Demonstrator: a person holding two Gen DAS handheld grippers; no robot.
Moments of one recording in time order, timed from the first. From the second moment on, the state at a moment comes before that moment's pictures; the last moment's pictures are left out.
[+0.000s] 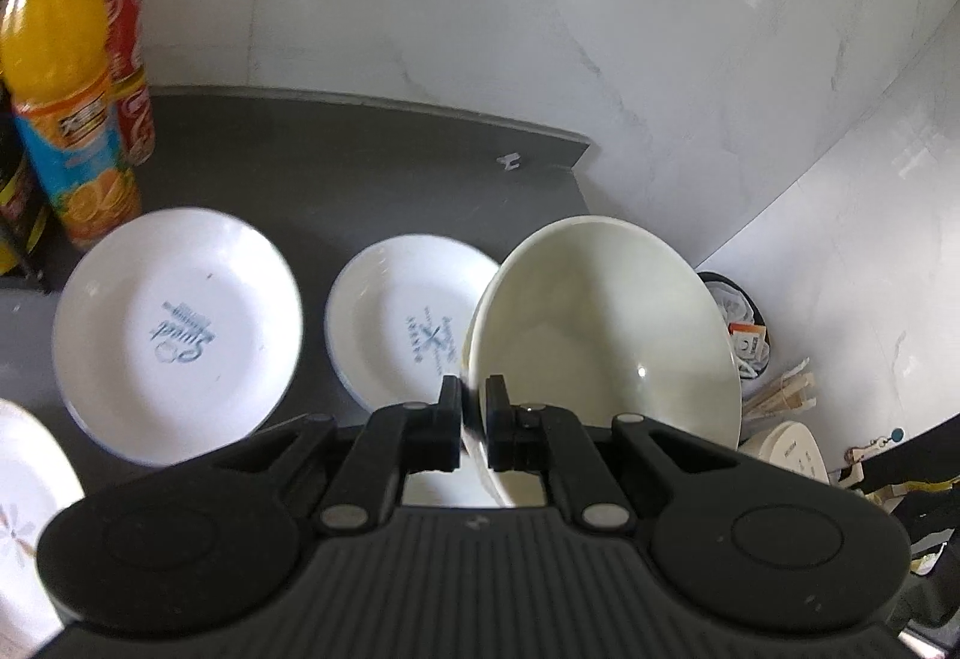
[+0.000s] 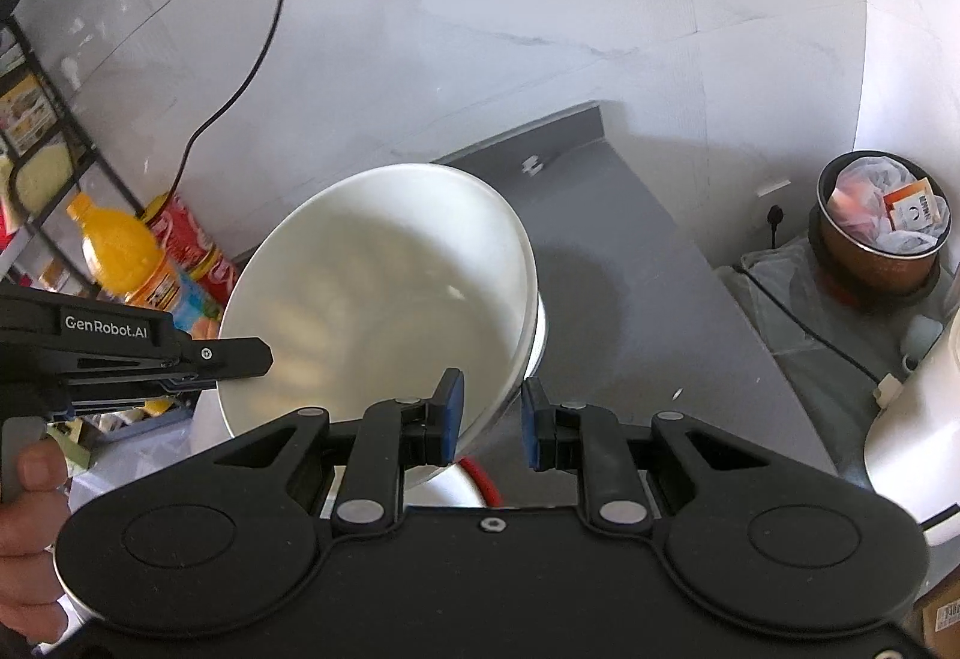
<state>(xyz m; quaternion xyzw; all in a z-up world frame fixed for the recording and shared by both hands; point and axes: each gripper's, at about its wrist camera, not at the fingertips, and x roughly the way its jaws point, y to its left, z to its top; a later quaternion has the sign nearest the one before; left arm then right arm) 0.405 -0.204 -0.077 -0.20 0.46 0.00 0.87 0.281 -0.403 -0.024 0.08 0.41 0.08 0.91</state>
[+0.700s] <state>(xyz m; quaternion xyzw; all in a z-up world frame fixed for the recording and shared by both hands) 0.351 -0.177 -0.109 -0.20 0.50 -0.01 0.84 0.236 -0.366 -0.043 0.04 0.45 0.08 0.89</state>
